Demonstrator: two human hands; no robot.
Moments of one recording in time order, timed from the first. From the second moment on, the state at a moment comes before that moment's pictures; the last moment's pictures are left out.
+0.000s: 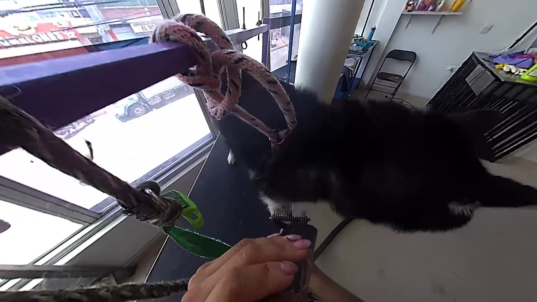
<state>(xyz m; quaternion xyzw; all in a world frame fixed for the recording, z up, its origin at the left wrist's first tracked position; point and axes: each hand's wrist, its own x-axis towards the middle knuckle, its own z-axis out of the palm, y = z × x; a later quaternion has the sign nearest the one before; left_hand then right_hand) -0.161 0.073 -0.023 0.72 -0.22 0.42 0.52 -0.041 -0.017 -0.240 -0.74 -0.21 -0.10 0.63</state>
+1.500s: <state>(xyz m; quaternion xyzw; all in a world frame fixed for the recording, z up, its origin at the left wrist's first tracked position) -0.167 0.076 -0.024 0.72 -0.24 0.44 0.49 -0.005 0.002 -0.205 -0.73 -0.10 -0.04 0.68</state>
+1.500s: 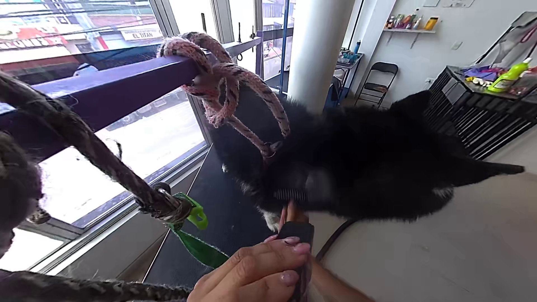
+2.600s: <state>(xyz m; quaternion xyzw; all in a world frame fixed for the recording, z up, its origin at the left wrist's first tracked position) -0.162 0.074 -0.043 0.68 -0.21 0.45 0.53 0.028 -0.031 -0.176 -0.86 -0.20 -0.16 0.44</state>
